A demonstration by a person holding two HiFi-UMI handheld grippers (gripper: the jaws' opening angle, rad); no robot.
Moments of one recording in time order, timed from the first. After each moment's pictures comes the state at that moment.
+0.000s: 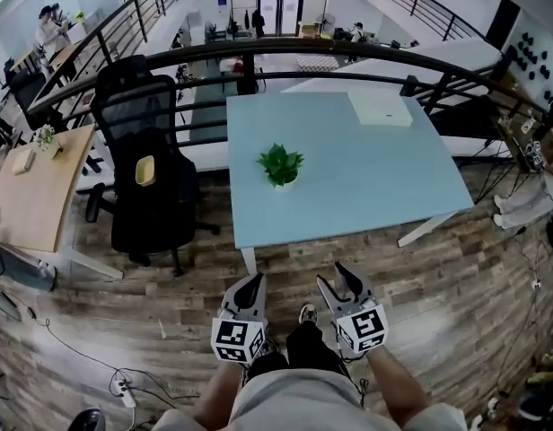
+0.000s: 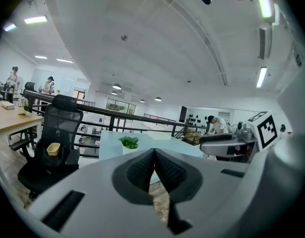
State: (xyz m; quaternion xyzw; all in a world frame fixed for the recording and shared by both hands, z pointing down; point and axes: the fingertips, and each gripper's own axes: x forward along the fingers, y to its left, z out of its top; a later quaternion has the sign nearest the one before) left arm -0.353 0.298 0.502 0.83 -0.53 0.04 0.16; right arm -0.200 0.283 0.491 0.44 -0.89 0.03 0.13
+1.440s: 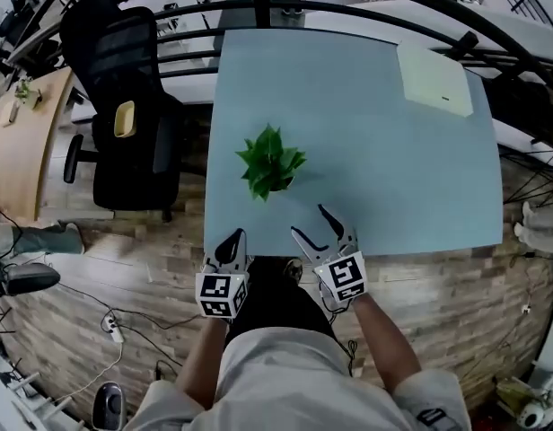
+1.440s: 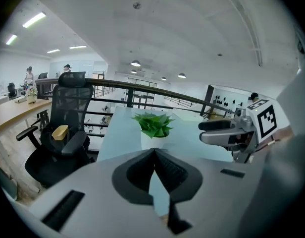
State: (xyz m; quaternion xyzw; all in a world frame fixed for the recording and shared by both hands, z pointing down) left arm -0.348 0.067 0.637 0.73 -0.62 0.14 0.27; right arm -0.211 0.003 0.623 0.30 -0.93 0.09 0.19
